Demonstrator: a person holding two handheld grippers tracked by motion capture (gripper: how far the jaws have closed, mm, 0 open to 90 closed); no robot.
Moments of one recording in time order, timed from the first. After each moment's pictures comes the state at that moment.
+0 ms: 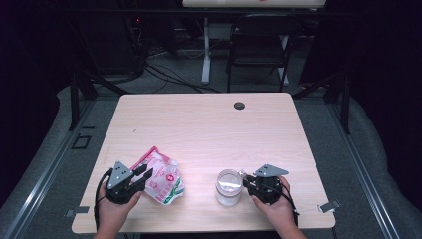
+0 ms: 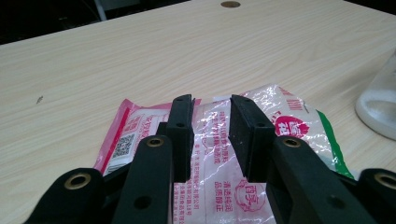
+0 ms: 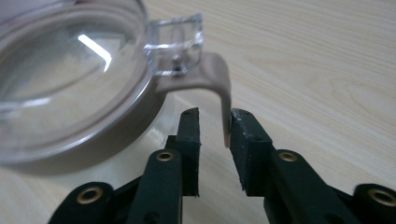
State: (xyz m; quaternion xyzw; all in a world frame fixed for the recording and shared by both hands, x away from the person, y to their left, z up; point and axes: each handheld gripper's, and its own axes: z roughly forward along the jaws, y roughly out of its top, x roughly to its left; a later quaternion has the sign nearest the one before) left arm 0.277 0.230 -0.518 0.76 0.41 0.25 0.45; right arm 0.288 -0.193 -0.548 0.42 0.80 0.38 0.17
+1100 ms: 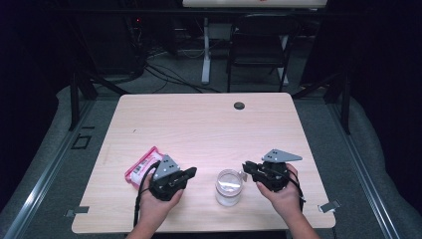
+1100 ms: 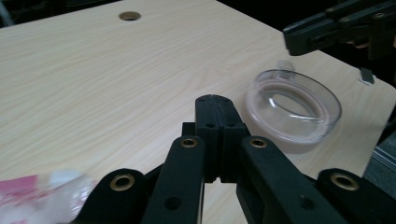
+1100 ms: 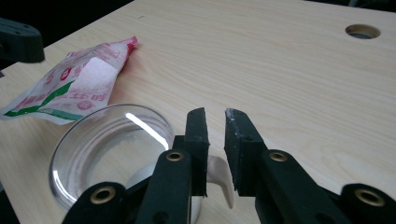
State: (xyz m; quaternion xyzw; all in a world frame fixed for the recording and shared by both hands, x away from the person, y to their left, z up) left arm 0.276 0.107 -0.482 0.80 0.34 0.14 0.47; right arm 0.300 -0.202 -0.493 0.41 0.77 0.46 0.15
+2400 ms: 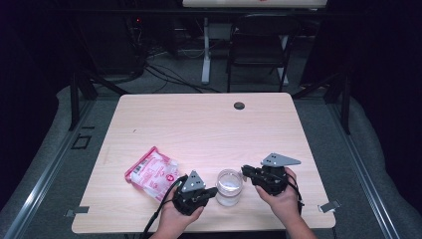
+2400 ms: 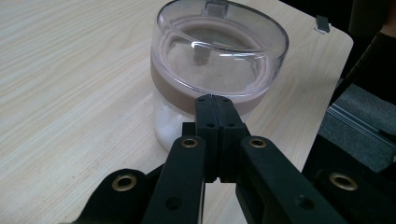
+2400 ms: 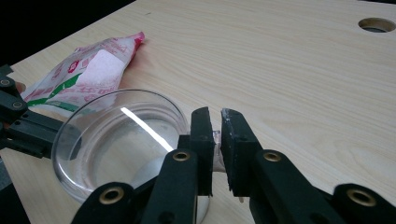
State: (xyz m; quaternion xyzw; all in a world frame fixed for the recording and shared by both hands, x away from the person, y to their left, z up) left arm 0.262 0.066 -0.517 0.84 0.30 0.07 0.44; right arm 0.294 -0.201 -0.502 0.40 0.77 0.47 0.15
